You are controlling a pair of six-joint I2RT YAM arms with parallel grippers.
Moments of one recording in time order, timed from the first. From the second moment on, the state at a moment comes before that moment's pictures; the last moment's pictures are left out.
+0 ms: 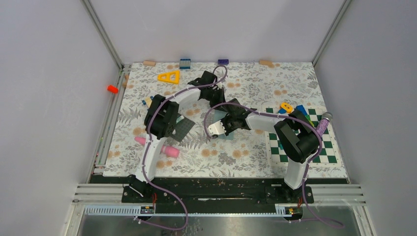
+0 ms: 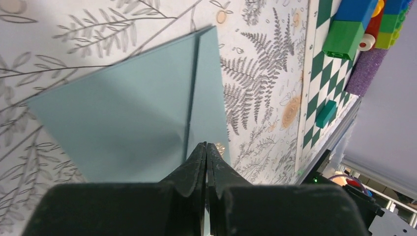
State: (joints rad) left arm -0.51 2.38 1.87 -0.46 0.62 -0.52; right arm 0.64 1.85 1.04 -0.23 -0.20 -1.46
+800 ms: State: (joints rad) left arm -0.52 2.35 1.78 -0.48 0.65 -0.46; right arm 0.64 1.85 1.04 -0.23 -0.20 -1.46
